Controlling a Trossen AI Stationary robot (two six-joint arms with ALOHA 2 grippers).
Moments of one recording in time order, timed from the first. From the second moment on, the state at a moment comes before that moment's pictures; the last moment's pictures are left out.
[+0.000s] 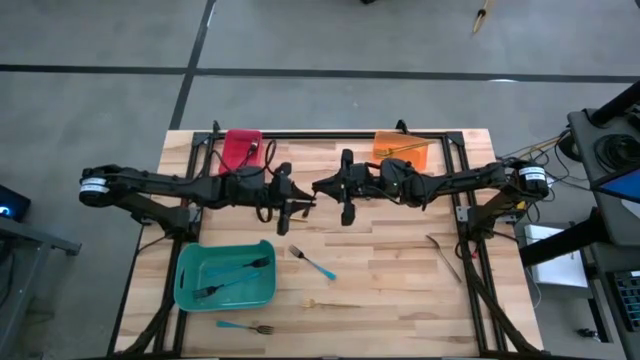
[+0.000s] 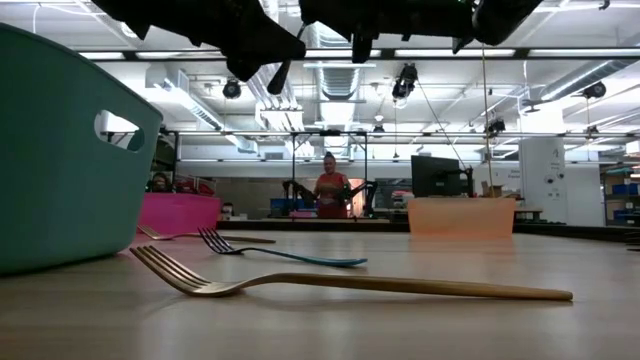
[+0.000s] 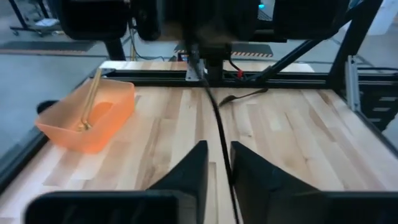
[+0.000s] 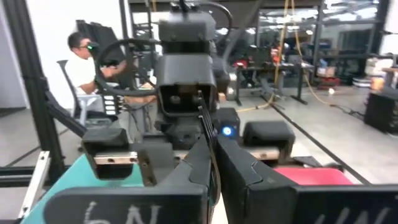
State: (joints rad) left arm 0.07 1.25 0.78 0.20 0.03 0.01; right arm -0.09 1.54 0.94 0.72 -0.11 0.02
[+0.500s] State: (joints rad) left arm 0.08 1.25 0.82 0.17 -0.34 0.12; right arm -0.08 1.58 0.94 0.66 0.39 0.03
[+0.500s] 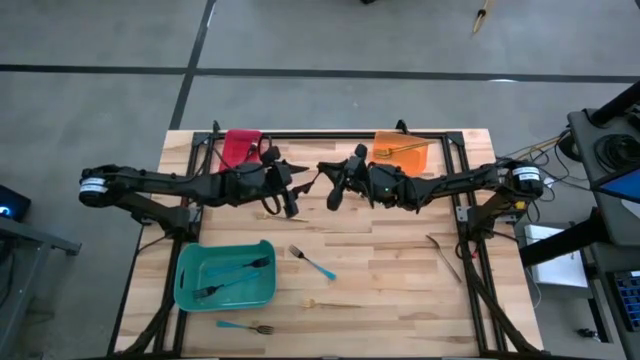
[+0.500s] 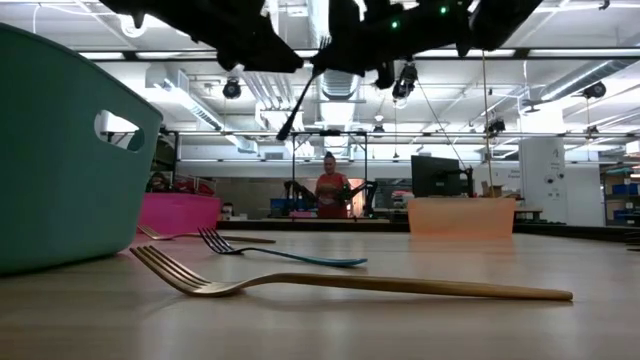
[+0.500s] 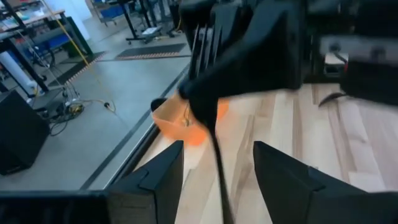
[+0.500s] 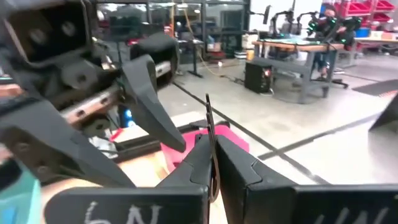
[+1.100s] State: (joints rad) left arm 0.08 1.38 0.82 0.29 -0.45 0.07; right arm -0.08 1.65 0.94 0.74 0.45 0.04
